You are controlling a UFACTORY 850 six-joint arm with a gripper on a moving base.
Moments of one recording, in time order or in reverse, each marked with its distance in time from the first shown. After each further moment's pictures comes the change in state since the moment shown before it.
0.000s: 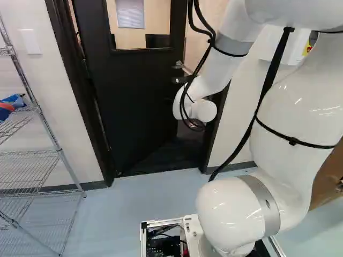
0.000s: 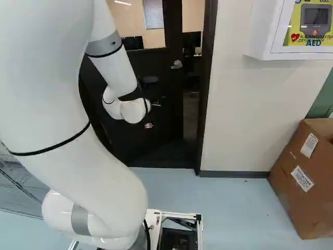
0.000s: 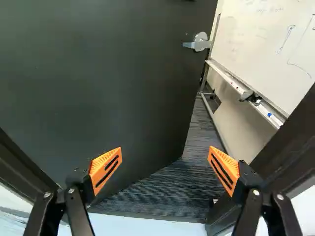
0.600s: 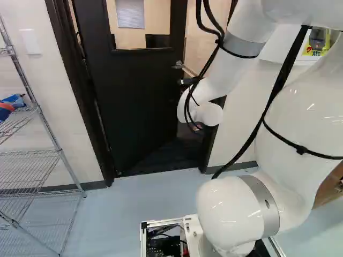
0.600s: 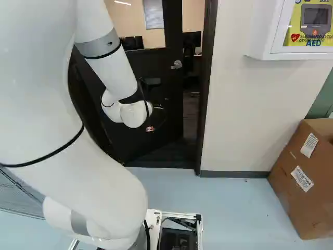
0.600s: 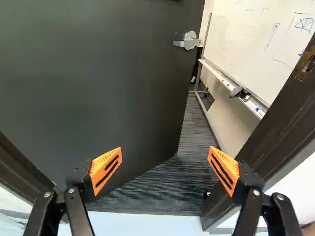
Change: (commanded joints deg) arm -1.7 2.6 2.7 0.0 0.0 0.0
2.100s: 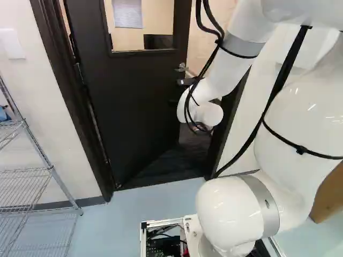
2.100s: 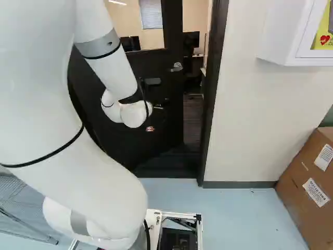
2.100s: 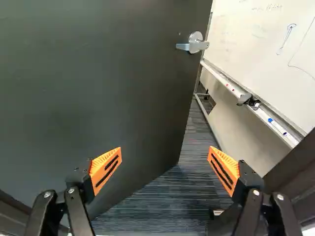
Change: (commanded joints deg) arm 0.0 0.0 0.0 0.0 0.0 0.0
